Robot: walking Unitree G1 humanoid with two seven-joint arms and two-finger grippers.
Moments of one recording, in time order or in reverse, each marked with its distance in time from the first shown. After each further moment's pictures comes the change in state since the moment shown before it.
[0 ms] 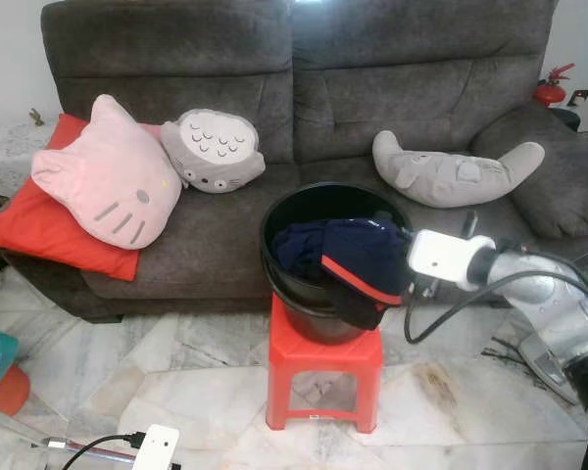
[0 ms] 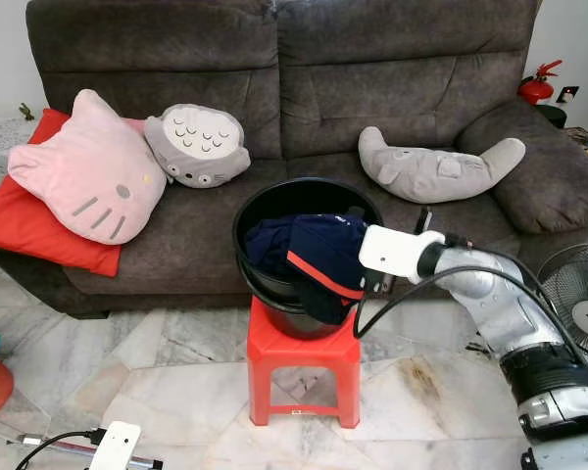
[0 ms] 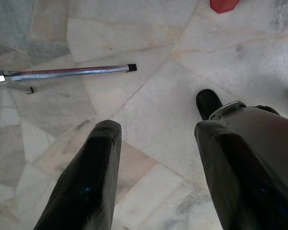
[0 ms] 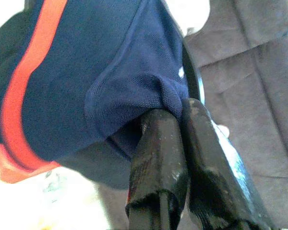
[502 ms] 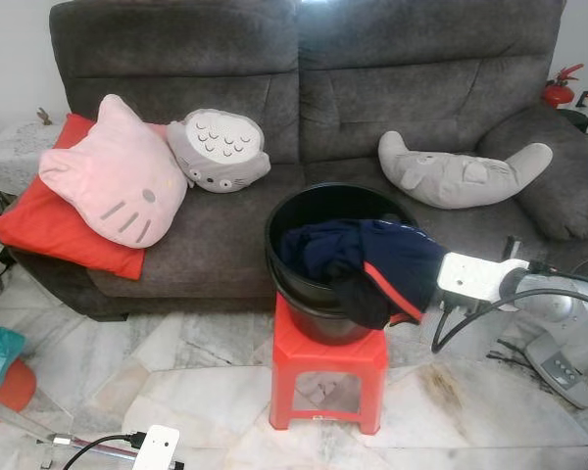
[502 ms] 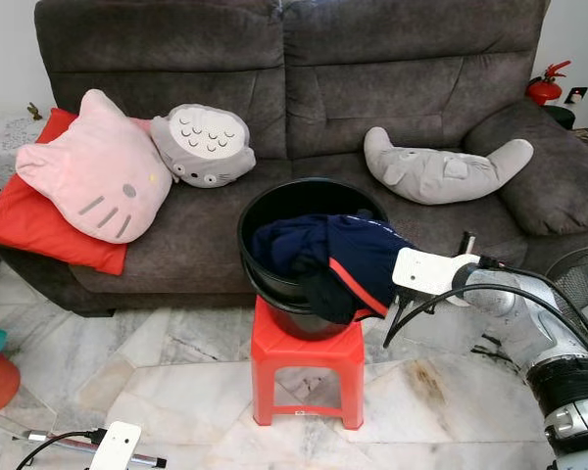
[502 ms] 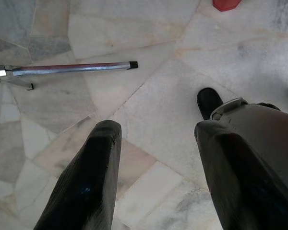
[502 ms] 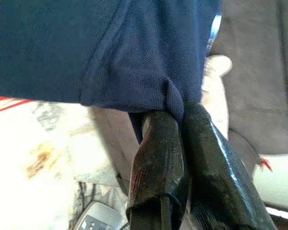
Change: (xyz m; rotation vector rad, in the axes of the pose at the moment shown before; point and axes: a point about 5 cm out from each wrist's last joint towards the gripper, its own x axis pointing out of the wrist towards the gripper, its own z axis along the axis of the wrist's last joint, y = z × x) left arm 0.000 0.000 0.000 0.004 0.001 -0.006; right arm -0.018 0.005 -0.049 -0.048 0.327 -0.056
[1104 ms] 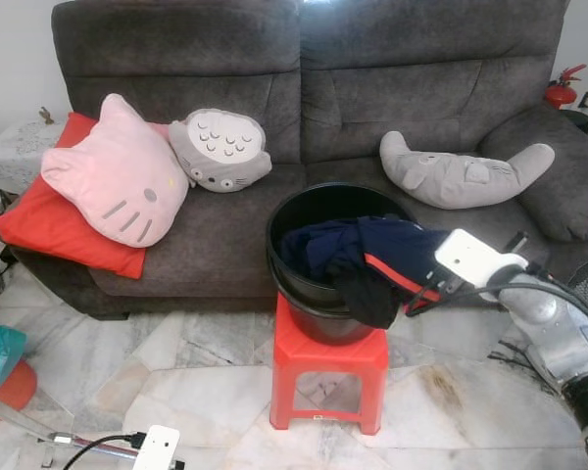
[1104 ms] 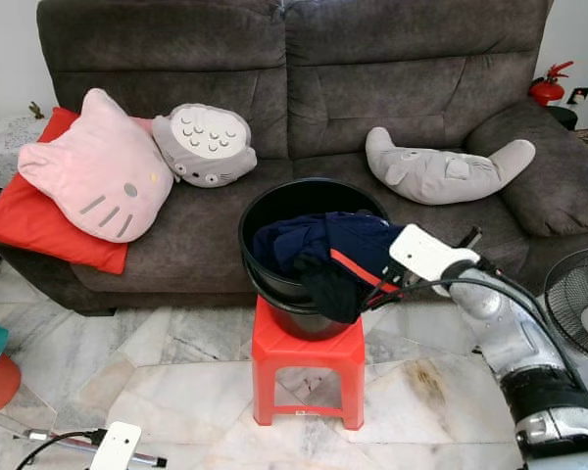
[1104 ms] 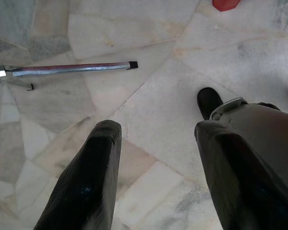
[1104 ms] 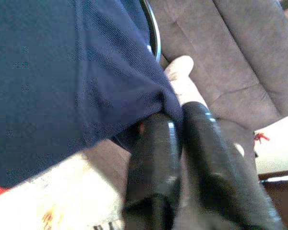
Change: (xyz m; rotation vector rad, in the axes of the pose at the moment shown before) left arm 0.000 0.000 0.000 0.001 0.000 -0.001; right arm 0.008 0.009 0.010 0.275 -0.064 -0.211
